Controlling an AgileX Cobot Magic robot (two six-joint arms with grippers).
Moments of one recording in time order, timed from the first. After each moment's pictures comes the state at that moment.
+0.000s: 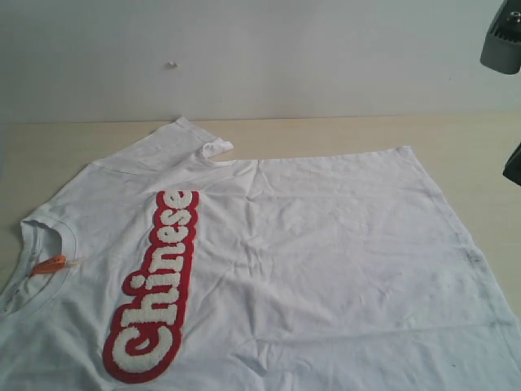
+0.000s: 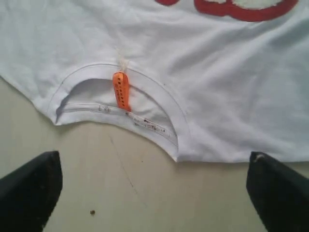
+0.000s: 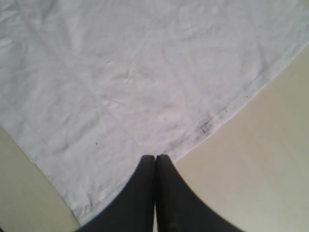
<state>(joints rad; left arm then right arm) -0.20 1.25 -0.88 0.00 0.94 1.18 0.04 1.25 -1.14 0.11 1.22 -0.79</state>
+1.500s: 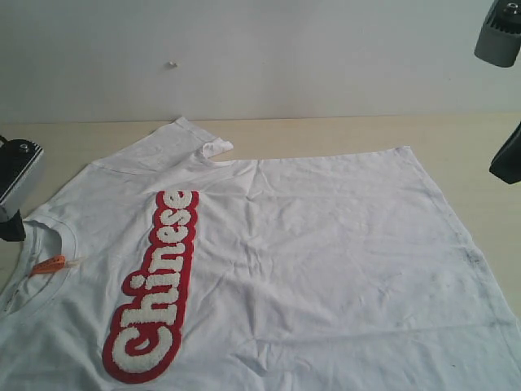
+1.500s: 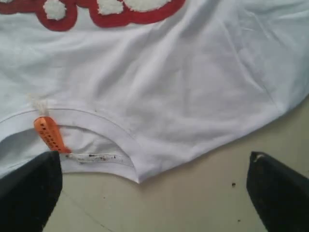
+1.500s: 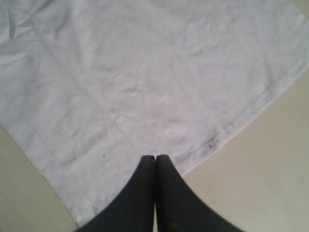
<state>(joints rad) -0.18 1.47 -1.00 -0.11 1.18 1.54 0.05 1.25 -1.14 0.17 1.21 -0.83</state>
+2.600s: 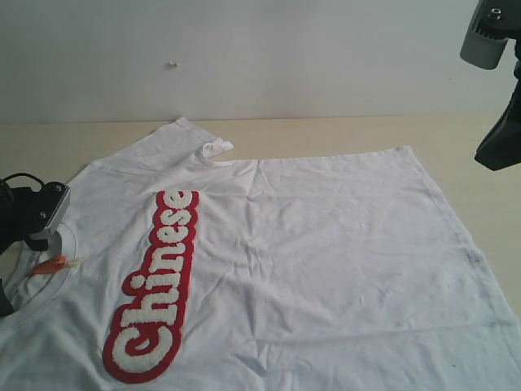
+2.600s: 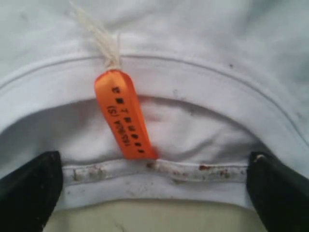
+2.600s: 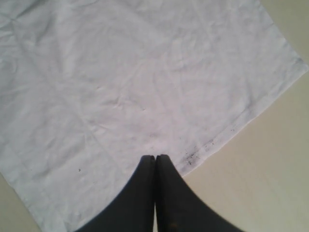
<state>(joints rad) 0.00 2.00 -1.13 -0.10 0.81 1.71 0.05 1.28 -1.14 0.17 1.13 -0.89</state>
